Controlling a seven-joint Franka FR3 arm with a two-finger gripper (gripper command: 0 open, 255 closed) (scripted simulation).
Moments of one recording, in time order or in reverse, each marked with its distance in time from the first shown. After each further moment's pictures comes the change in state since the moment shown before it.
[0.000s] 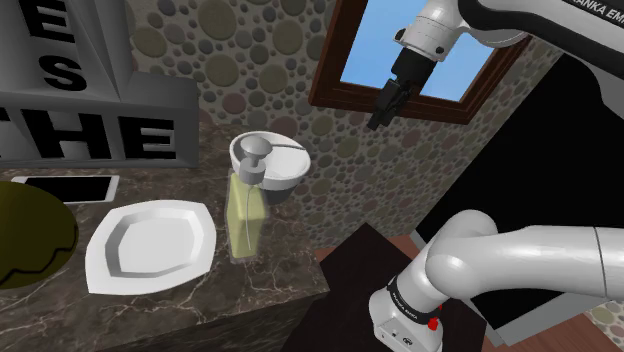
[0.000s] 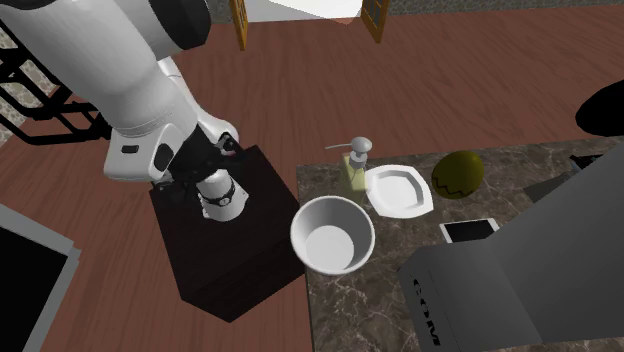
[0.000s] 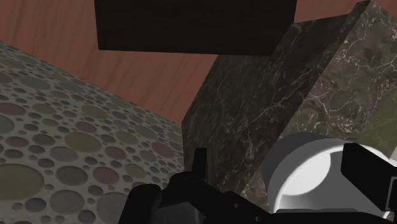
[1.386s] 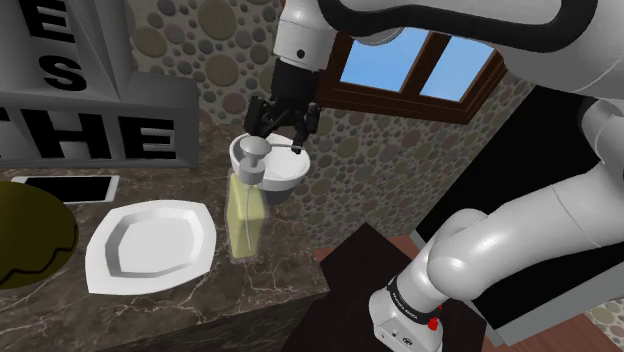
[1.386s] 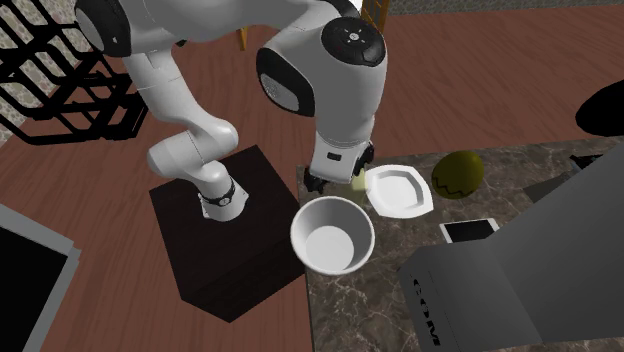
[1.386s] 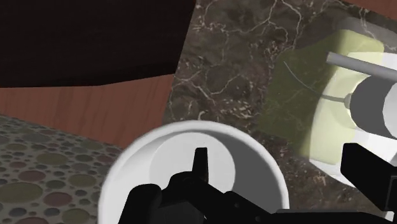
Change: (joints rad) arm 0.046 0.437 0.429 0.211 0.183 0.156 0.587
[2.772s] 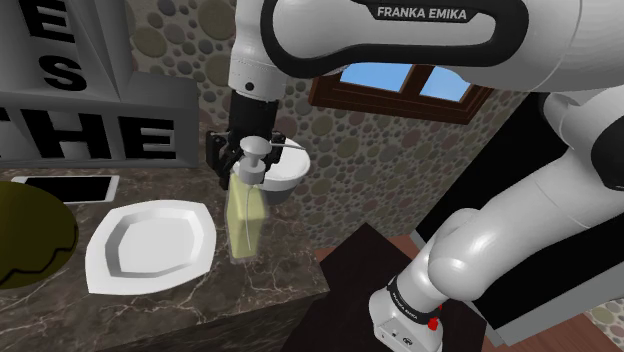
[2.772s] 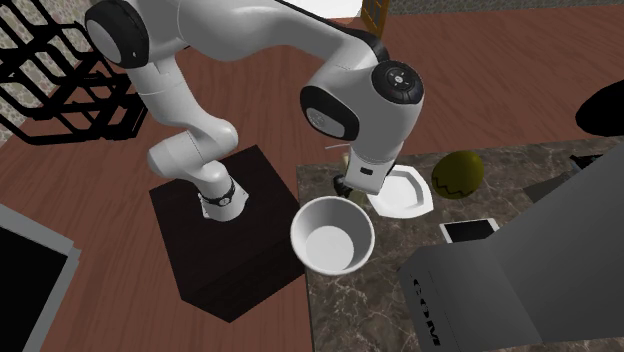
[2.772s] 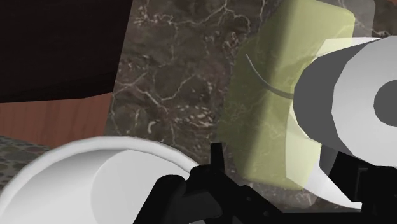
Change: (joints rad) arm 0.022 0.162 0.104 0.016 -0.006 0.138 0.156
